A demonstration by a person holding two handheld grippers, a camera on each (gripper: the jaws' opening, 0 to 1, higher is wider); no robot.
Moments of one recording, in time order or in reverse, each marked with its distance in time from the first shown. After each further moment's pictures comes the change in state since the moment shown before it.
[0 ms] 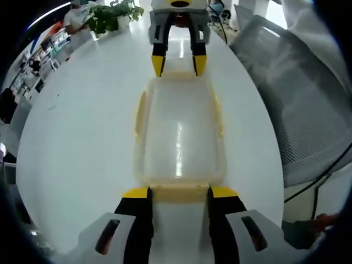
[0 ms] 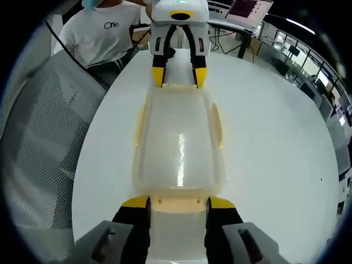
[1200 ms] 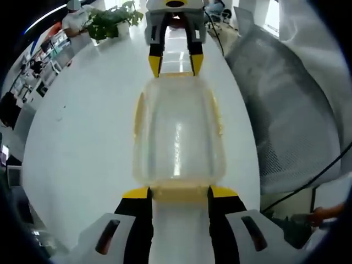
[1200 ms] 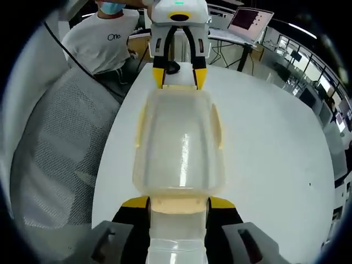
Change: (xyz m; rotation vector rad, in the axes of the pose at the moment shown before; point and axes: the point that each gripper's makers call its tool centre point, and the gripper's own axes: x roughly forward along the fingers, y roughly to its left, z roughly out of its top) left arm -0.055 -0.008 0.036 -0.003 0.022 0.011; right arm -0.058 0.003 0.020 -0.029 -0.031 0.012
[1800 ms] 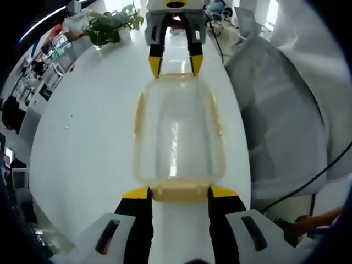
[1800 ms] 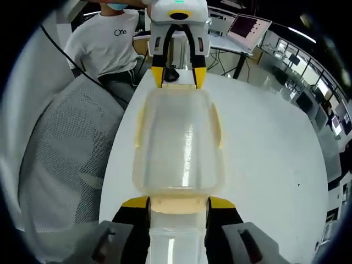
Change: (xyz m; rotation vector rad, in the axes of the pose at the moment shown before) left arm -0.032 0.001 0.031 0.006 0.013 0.029; right arm -0.042 -0.002 0.005 -0.018 -0.006 -0.034
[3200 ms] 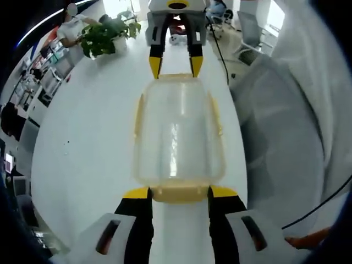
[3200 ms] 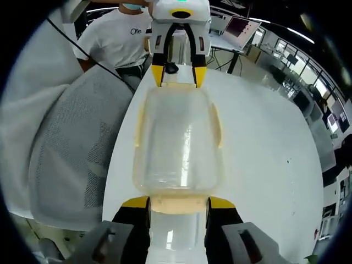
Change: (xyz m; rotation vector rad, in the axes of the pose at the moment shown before) left arm 0.029 -0.005 0.098 0.006 -0.015 -0.002; right arm -0.061 0.008 -0.081 -0.002 0.018 -0.016
